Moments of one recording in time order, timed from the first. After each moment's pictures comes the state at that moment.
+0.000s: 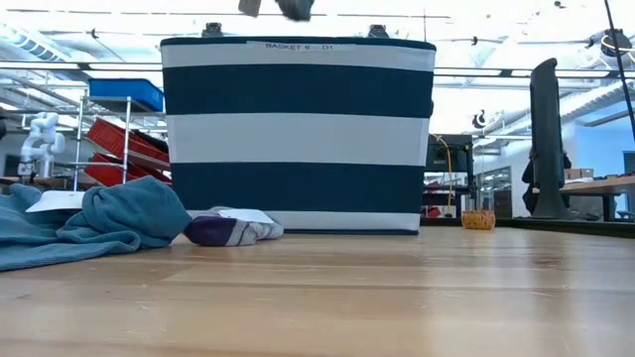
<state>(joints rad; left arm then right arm) 0.14 1.16 1.28 -0.35 -0.28 0.19 0.78 1.37 1.05 -0.50 0.95 0.58</state>
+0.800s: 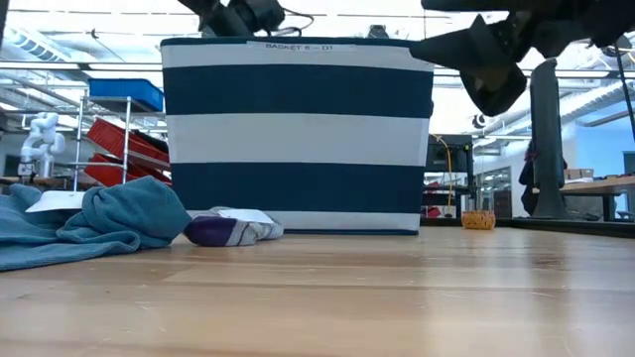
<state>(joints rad) 0.56 1.57 1.43 -0.65 0.03 0.15 0.58 1.52 0.57 0.72 0.52 0.47</state>
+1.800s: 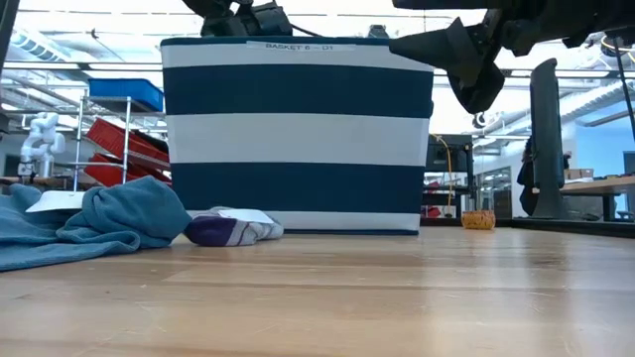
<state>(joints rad) 0.53 1.63 1.43 -0.79 0.05 0.27 0.52 1.52 0.57 0.80 0.53 0.48</state>
